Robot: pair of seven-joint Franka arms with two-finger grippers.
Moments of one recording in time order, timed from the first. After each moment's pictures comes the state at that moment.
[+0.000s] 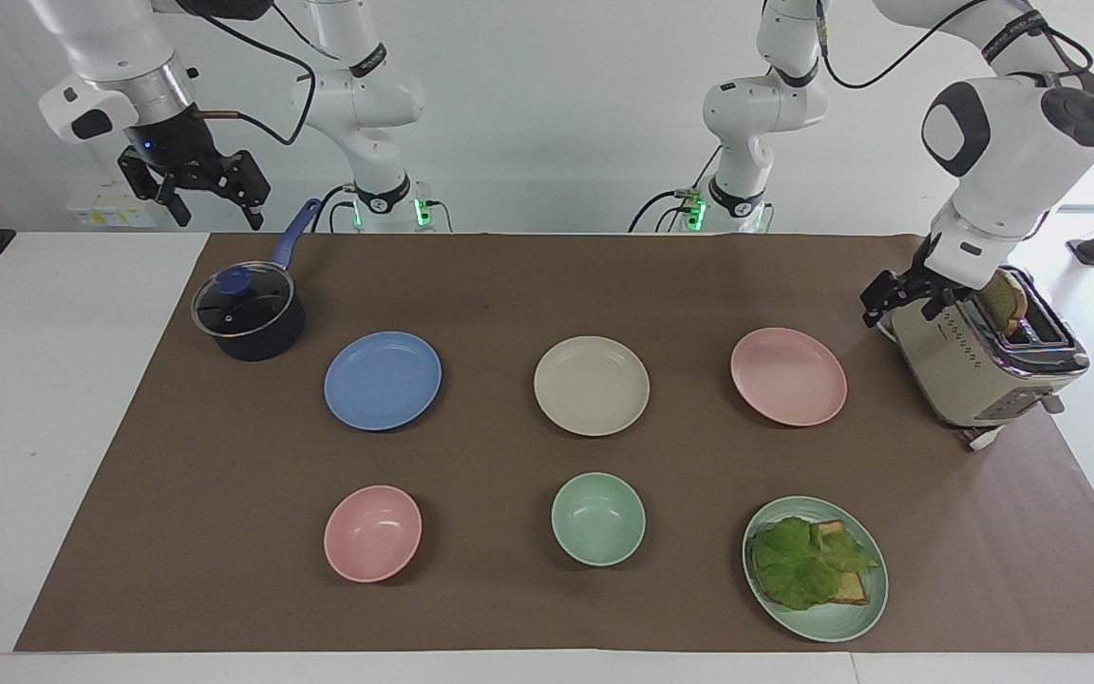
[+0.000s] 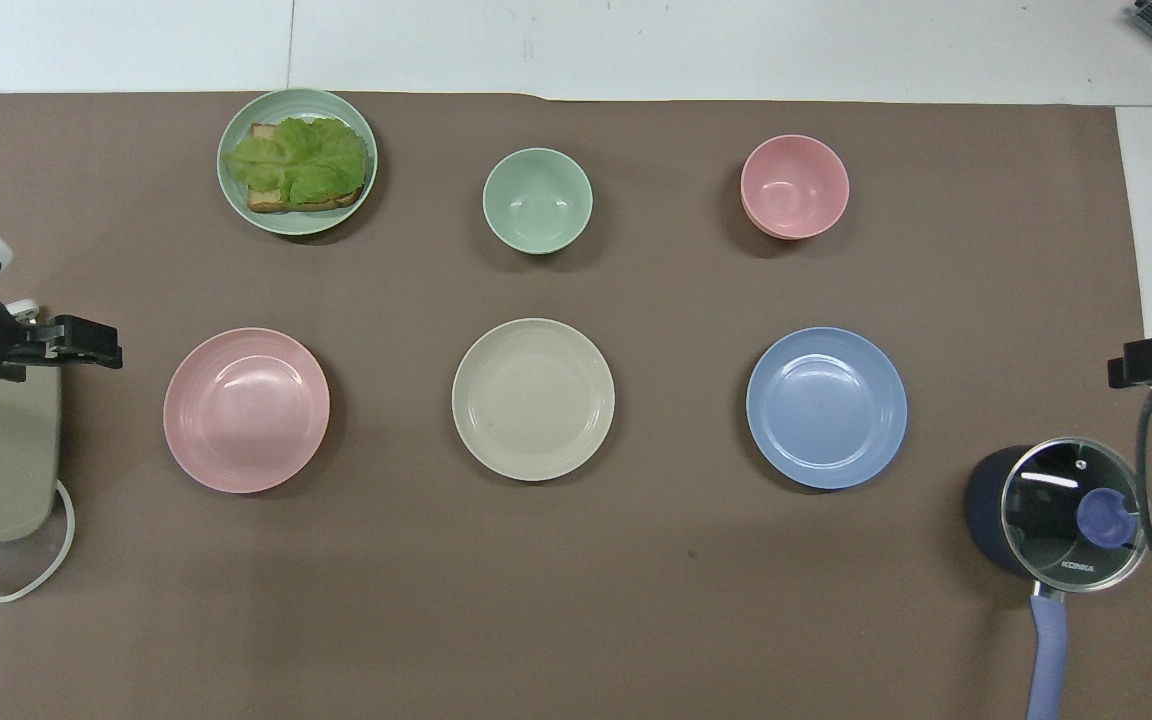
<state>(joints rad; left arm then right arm) 0.12 0.00 -0.06 -1.94 -0.01 1.91 -0.02 0.06 -0.11 -0.14 -1.64 -0.02 1.53 0.00</state>
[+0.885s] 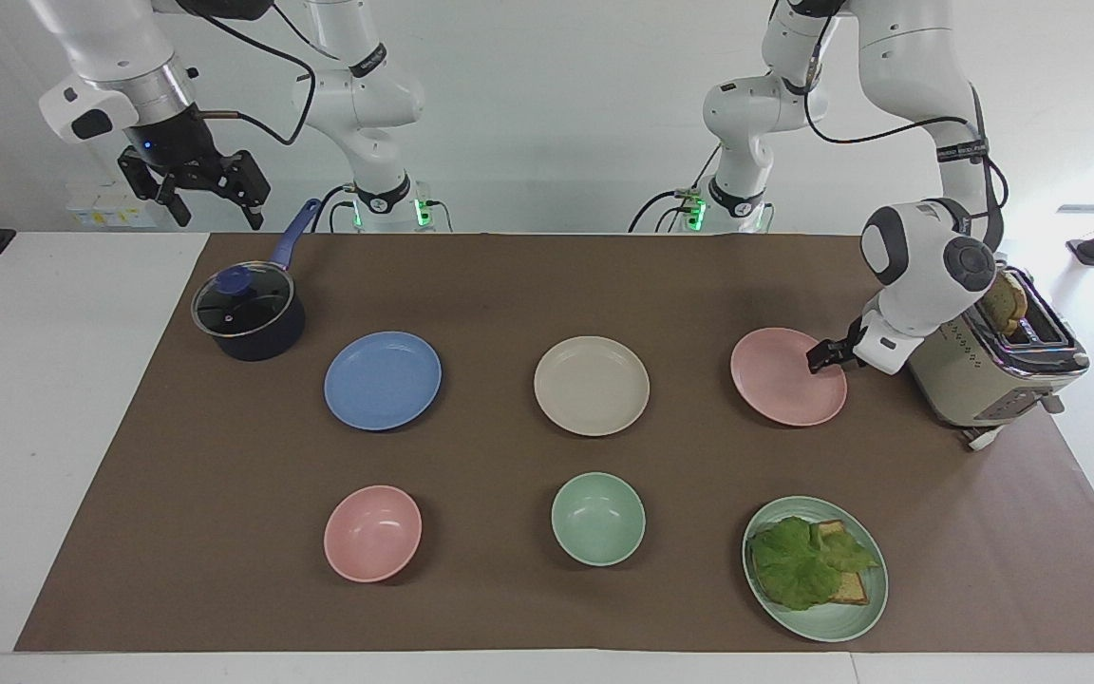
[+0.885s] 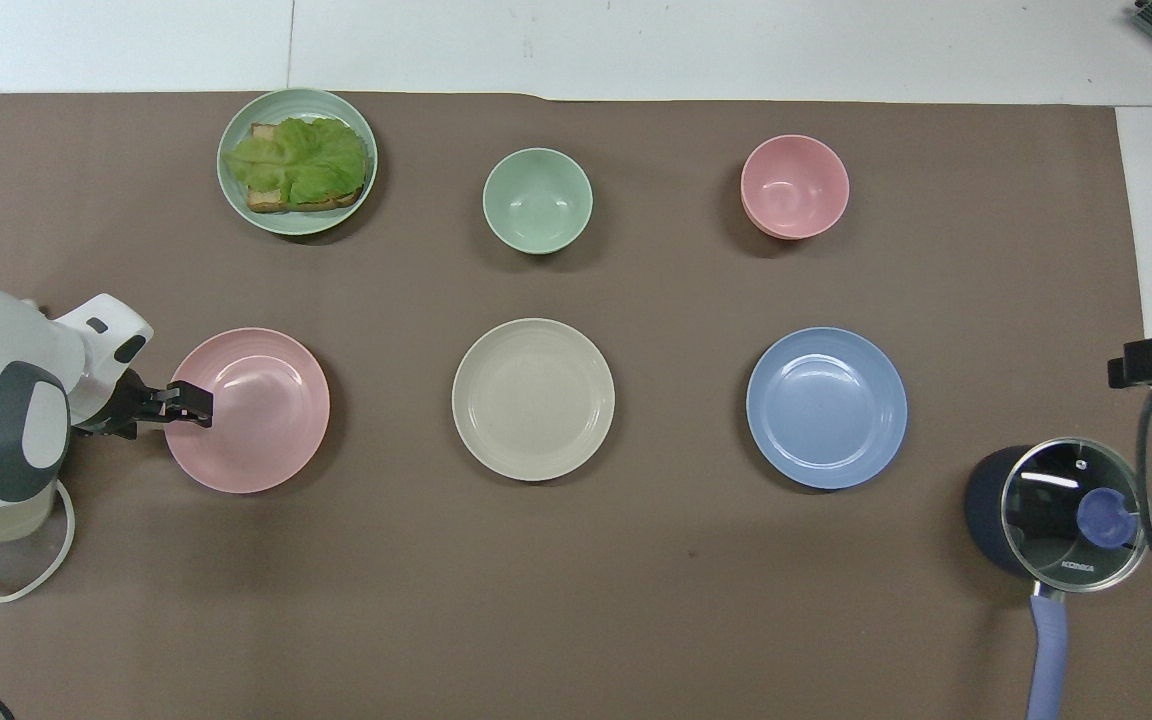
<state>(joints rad) 0.13 0.16 -0.06 -2.17 -0.01 2.15 -0.02 0.06 -0.11 -0.14 -1.64 -0.02 1.53 0.00</state>
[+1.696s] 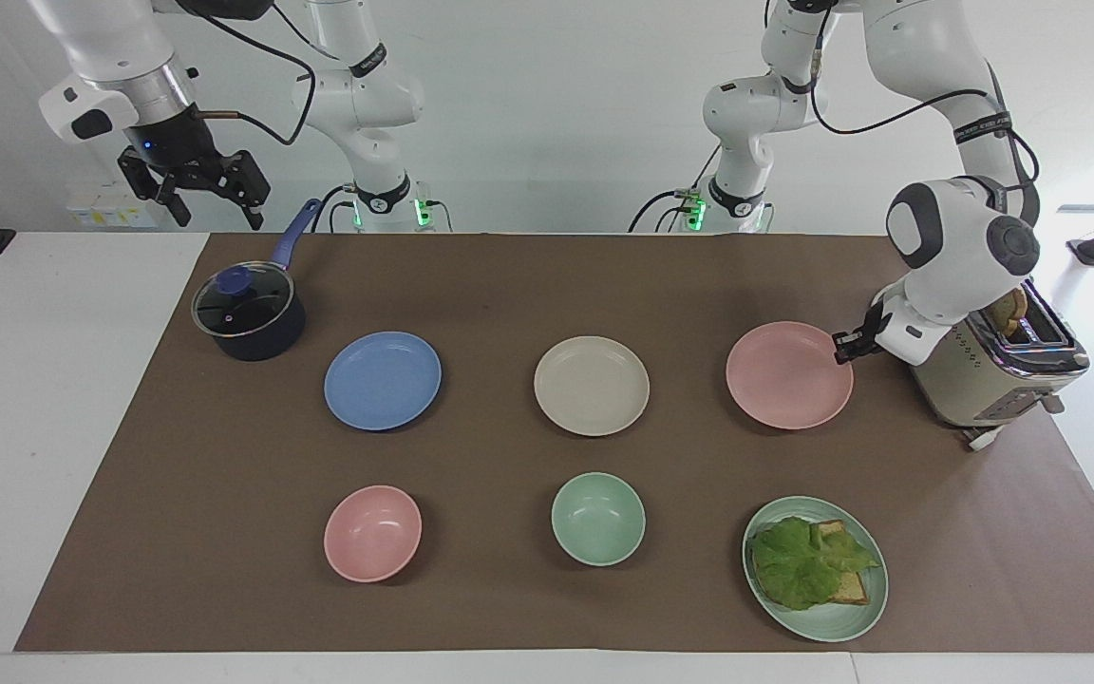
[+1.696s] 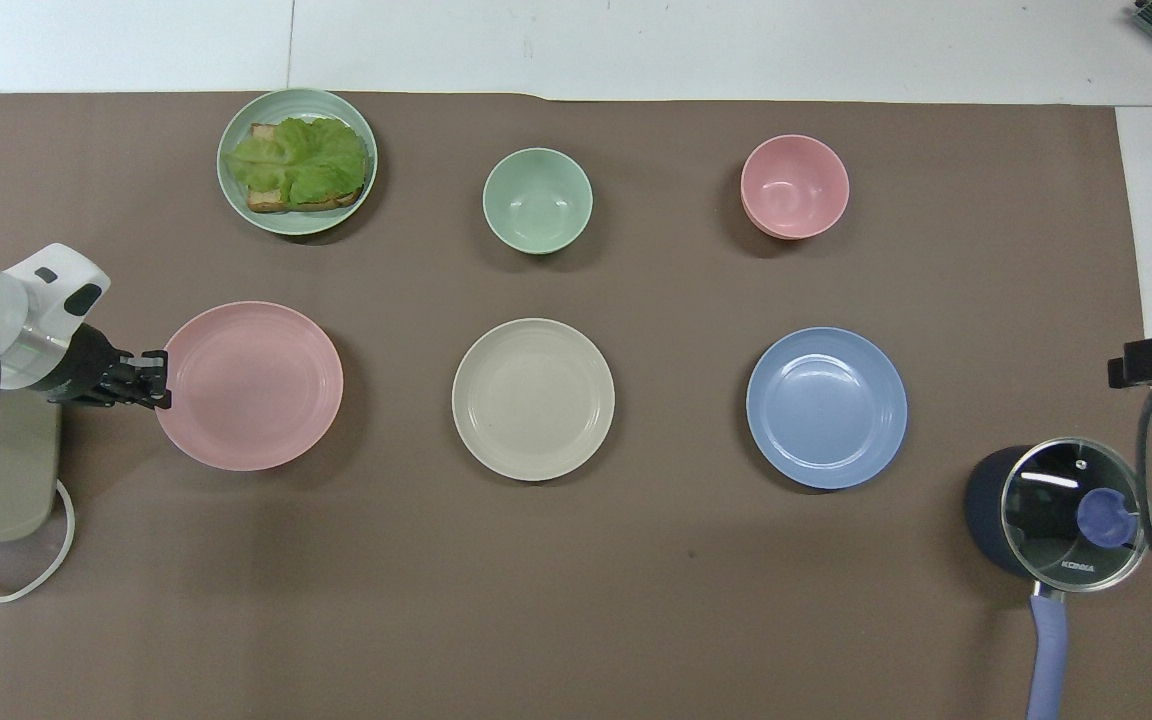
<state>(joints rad) 0.13 0.13 -0.07 -1.97 -0.14 1.90 -0.03 0.06 -0.11 -0.14 -1.64 -0.02 1.53 0.00</state>
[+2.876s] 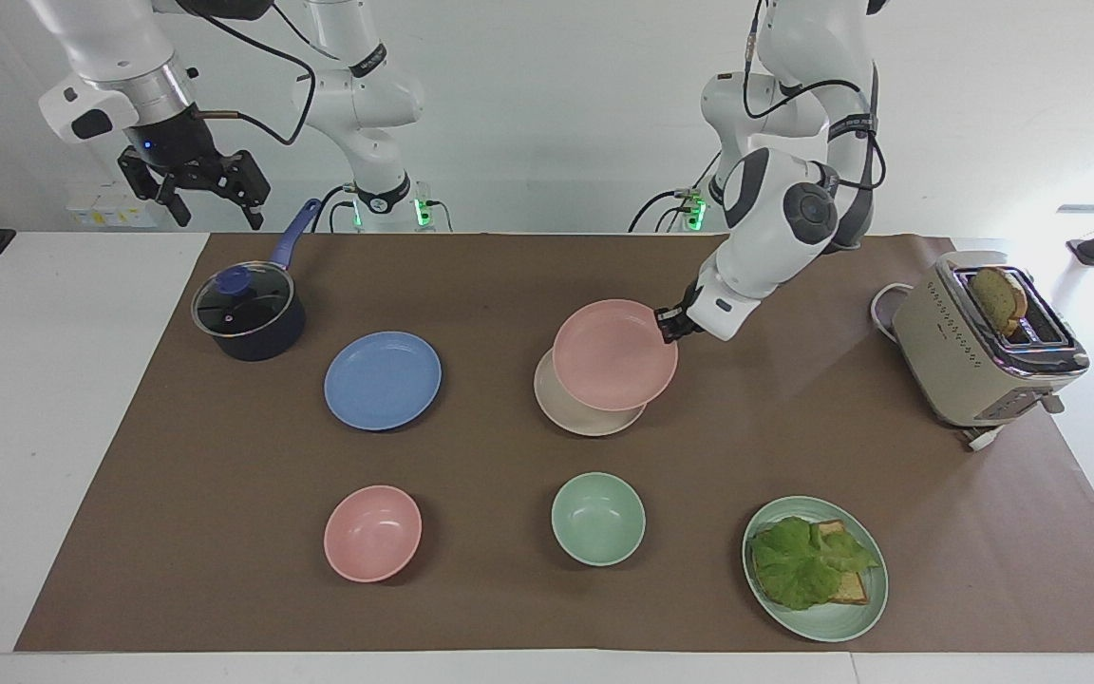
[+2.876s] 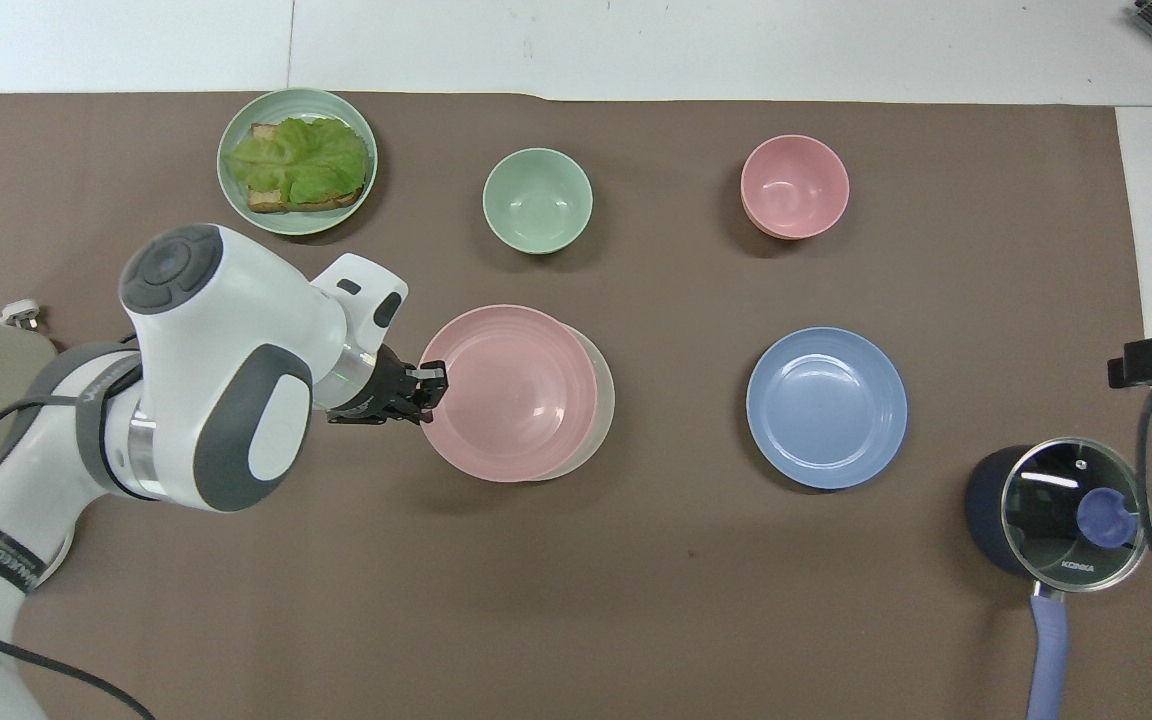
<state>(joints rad) -0.32 0.13 -0.12 -1.98 -0.32 2.05 -0.45 0.06 -0.11 -0.14 -1.64 -0.02 1.53 0.00</state>
